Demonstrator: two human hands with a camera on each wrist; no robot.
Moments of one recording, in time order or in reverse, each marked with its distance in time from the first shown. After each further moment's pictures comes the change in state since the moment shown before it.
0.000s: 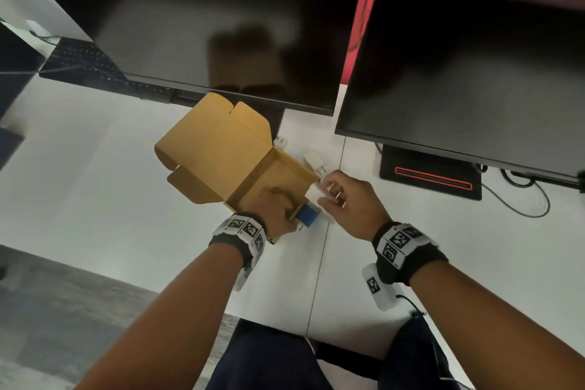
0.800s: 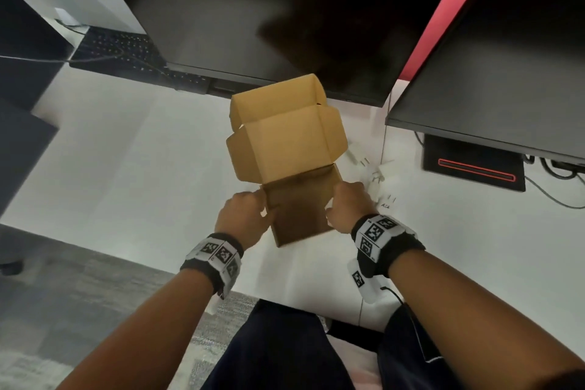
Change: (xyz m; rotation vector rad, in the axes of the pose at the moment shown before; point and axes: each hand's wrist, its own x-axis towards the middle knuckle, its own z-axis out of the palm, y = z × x) left_hand -0.072 -0.128 0.017 -0.201 0.408 -0.131; right_hand 0.026 -0.084 0.099 -0.450 -0.178 0.451
